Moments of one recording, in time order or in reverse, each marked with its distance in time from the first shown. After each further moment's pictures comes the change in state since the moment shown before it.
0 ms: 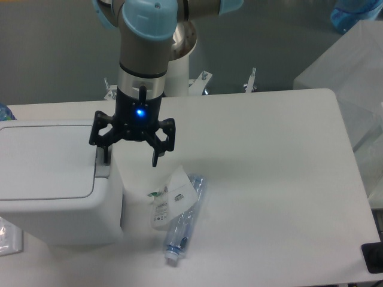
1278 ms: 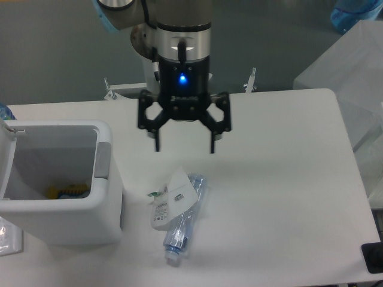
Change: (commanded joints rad) arm 0.107 0.002 0.166 -0.061 0.308 0.488
